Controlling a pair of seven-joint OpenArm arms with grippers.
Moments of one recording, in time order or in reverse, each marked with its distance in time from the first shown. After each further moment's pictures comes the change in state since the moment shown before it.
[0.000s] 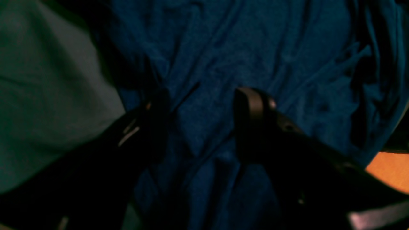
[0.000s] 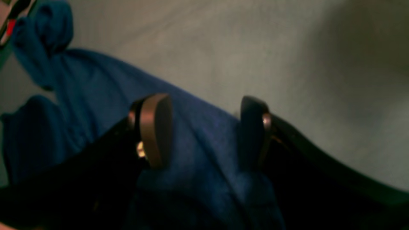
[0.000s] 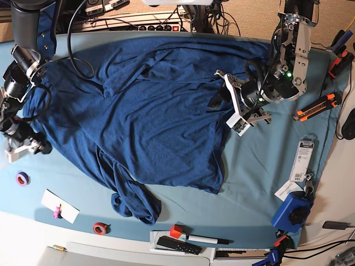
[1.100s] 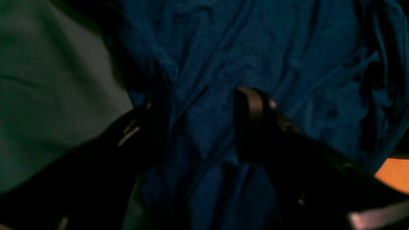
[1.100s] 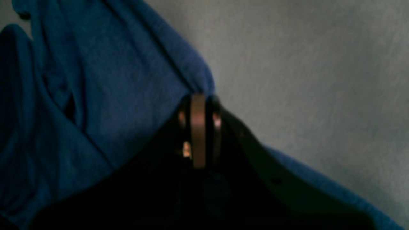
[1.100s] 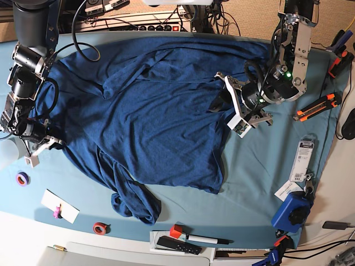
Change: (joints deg) left arm -0.4 0.0 0.0 0.0 1.7 0.9 -1.5; right arm -1.9 -0.9 -17.9 0.3 5.2 1.8 2.8
